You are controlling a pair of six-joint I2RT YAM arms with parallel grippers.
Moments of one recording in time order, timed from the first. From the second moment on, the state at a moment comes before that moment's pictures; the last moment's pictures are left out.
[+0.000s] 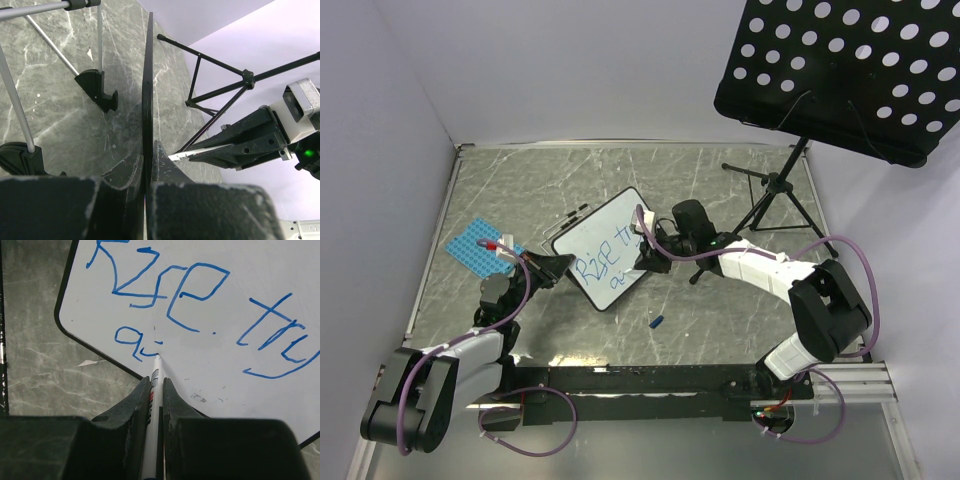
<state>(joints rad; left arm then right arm) -0.21 1.04 0.04 1.00 0.34 -0.99 0.61 1.52 0.90 -0.04 -0.68 -0.40</state>
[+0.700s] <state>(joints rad) -0.21 1.04 0.04 1.00 0.34 -0.99 0.60 1.54 0.92 -0.03 -0.67 -0.39</state>
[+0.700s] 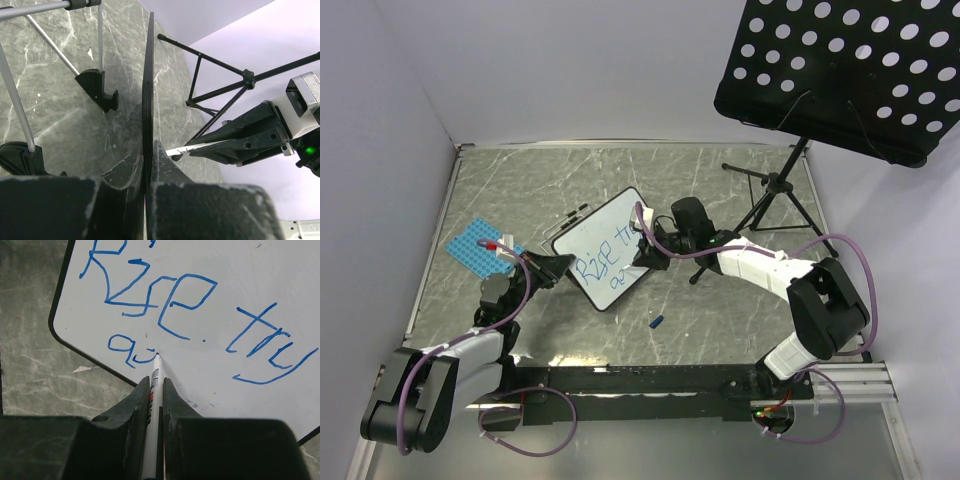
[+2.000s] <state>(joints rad) -0.21 1.05 0.04 1.01 0.33 -0.99 0.62 1.52 0.91 -0.11 -0.69 -0.40</state>
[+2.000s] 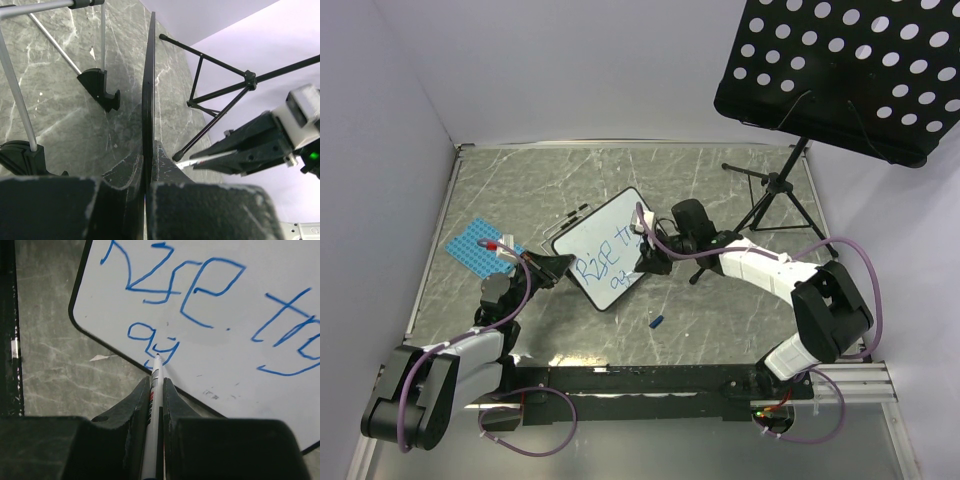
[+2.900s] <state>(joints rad) -0.21 1.05 0.04 1.03 0.33 -0.99 0.62 1.54 0.96 -0.07 -0.69 -0.35</state>
